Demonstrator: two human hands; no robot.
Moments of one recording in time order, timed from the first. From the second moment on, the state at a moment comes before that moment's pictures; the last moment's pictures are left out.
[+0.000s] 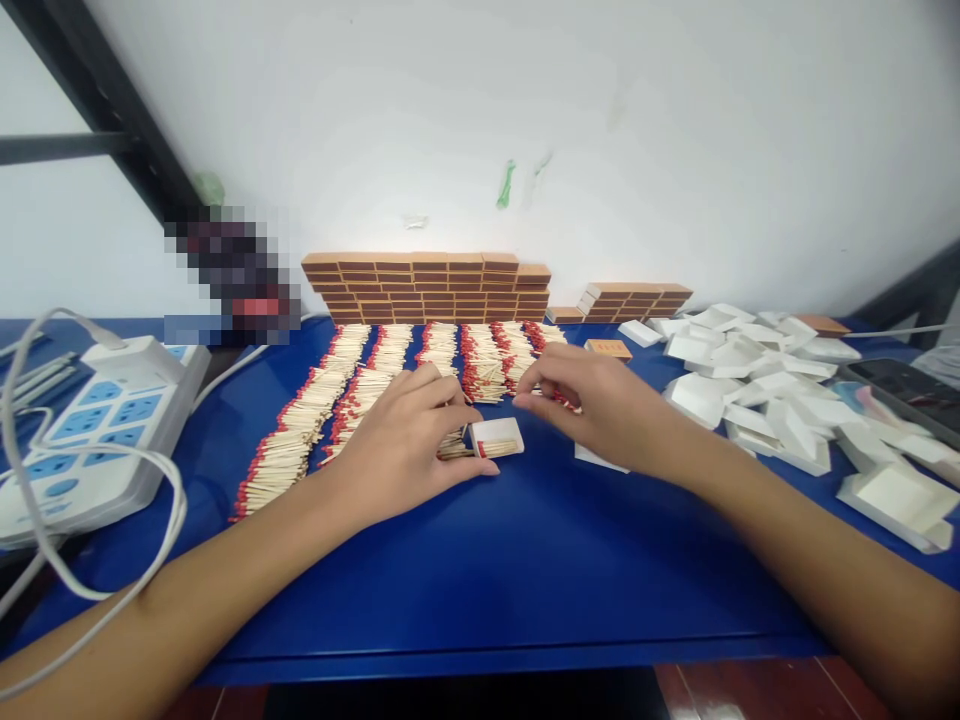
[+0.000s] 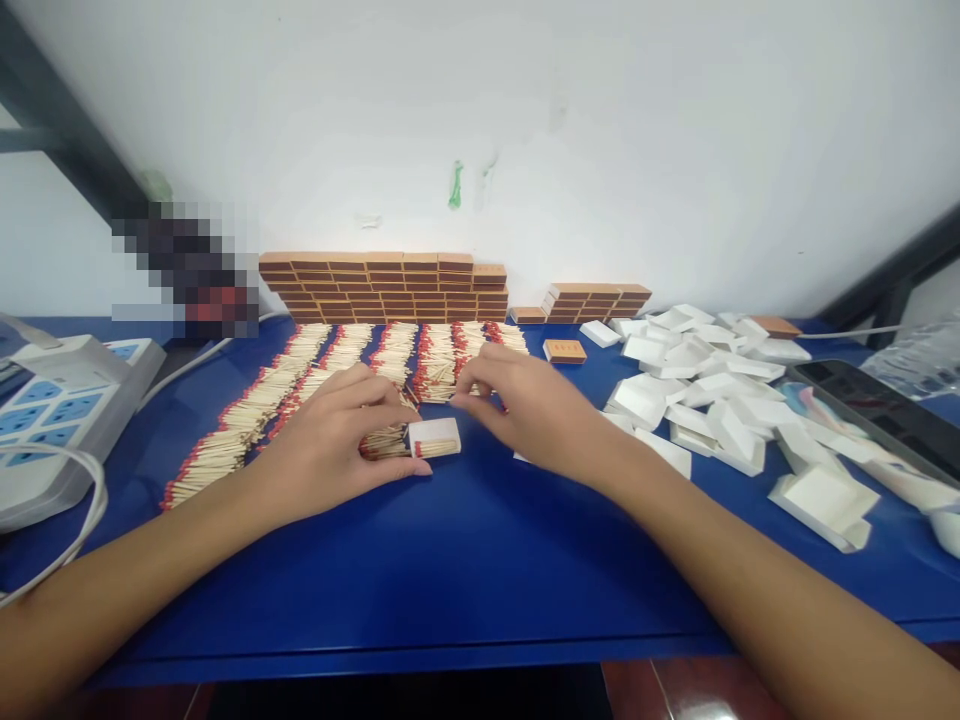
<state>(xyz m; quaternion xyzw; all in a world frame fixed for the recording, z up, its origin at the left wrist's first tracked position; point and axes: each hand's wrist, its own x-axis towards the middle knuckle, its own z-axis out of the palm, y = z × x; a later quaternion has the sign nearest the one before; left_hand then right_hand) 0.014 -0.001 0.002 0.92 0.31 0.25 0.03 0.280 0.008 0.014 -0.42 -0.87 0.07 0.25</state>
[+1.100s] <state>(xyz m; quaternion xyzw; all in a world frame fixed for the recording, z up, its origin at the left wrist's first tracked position) 0.014 -0.003 0.004 0.92 0.31 0.24 0.04 0.295 0.034 -0.005 -0.46 -0.87 0.08 0.18</state>
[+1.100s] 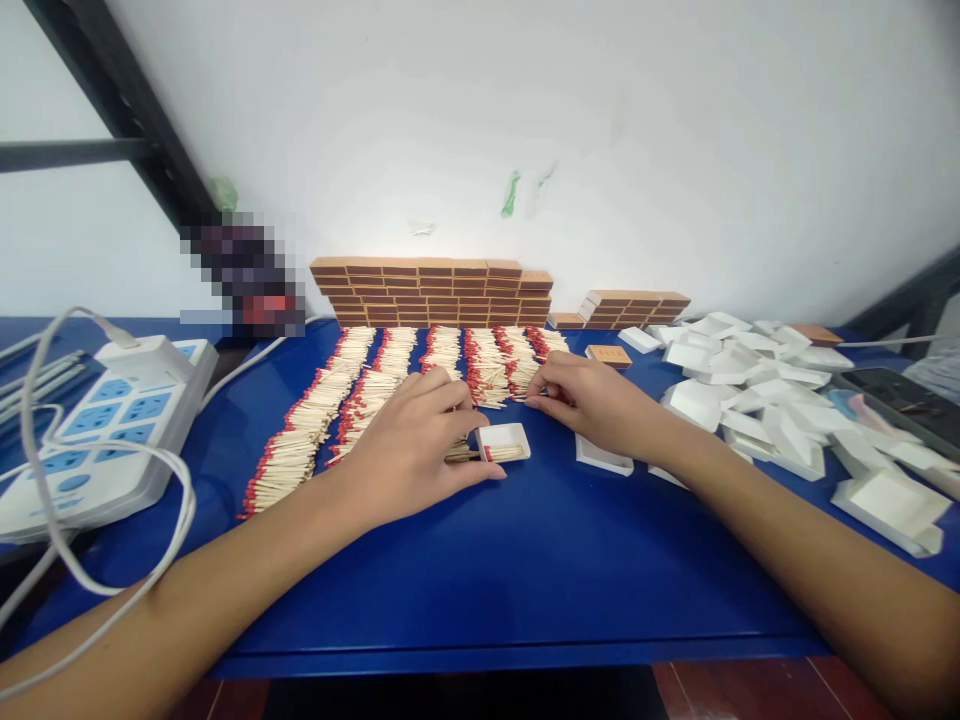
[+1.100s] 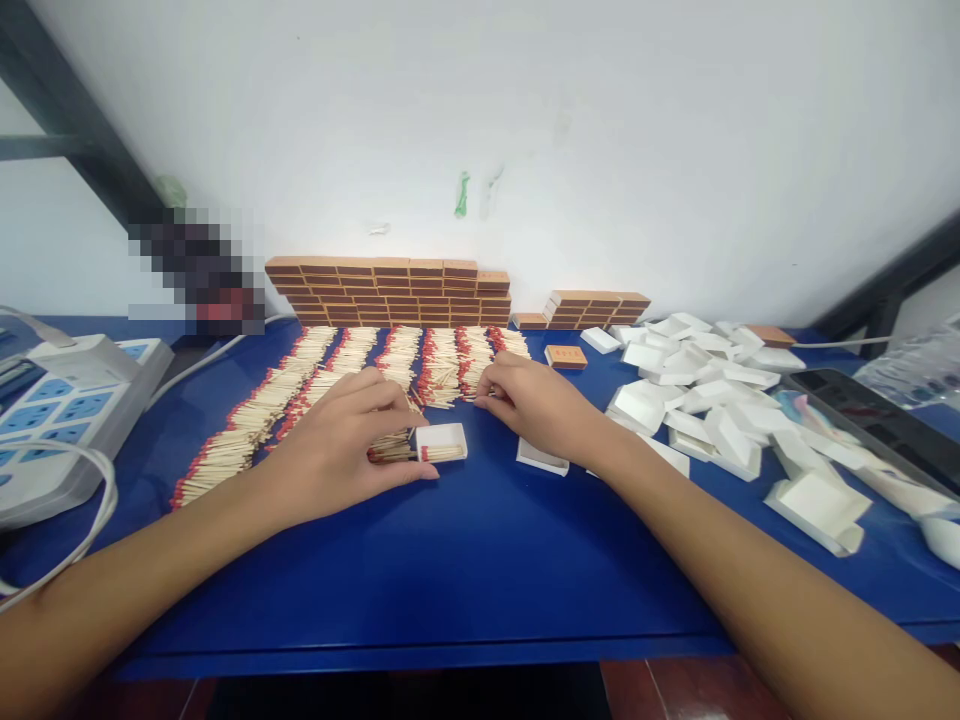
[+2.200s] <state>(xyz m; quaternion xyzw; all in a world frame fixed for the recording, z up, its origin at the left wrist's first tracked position) 0.015 -0.001 0.002 0.91 0.33 0.26 0.01 0.259 -0.009 0.011 -0.39 -0.88 0.14 0.20</state>
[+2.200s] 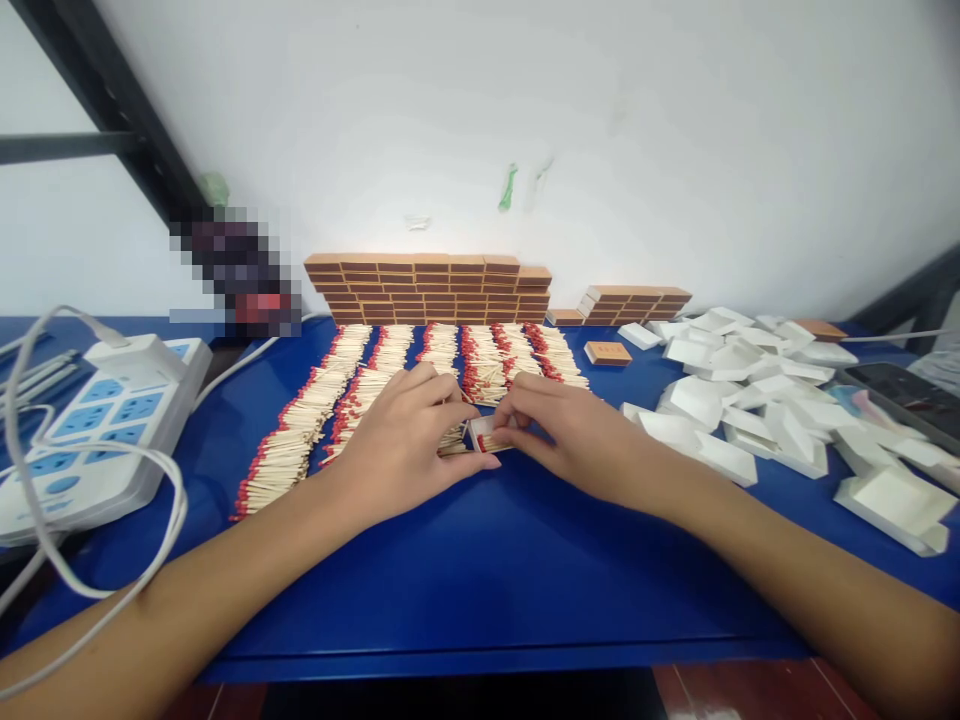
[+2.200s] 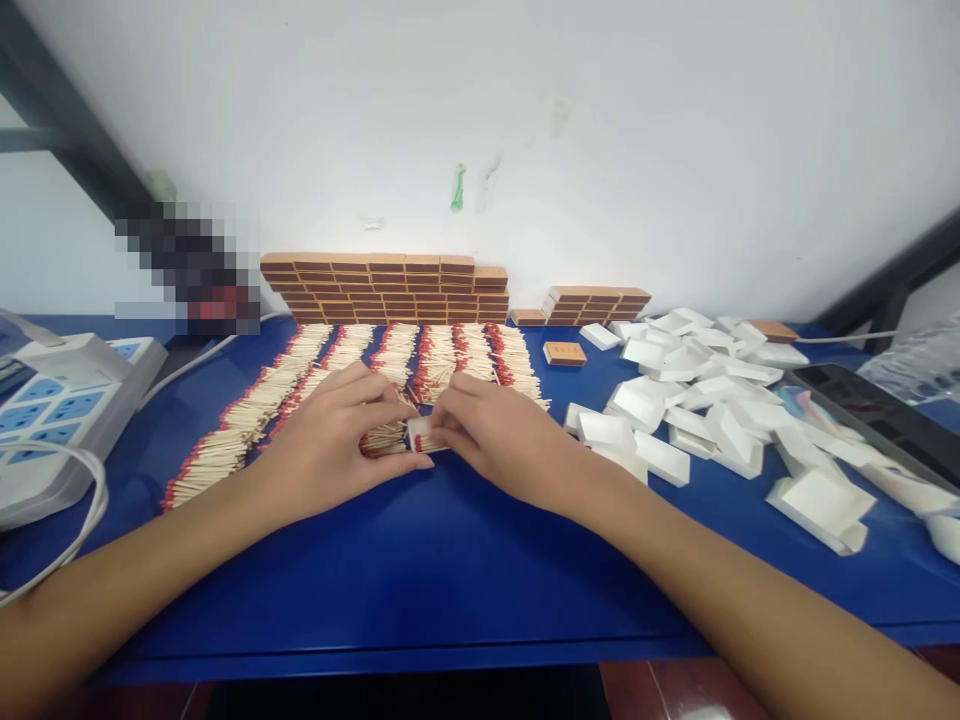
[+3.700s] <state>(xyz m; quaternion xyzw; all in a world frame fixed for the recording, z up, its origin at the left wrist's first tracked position) 0.015 -0.003 0.005 0.92 0.32 0.24 0.02 0.299 0.037 -0.009 -0.44 -0.88 0.05 0.17</state>
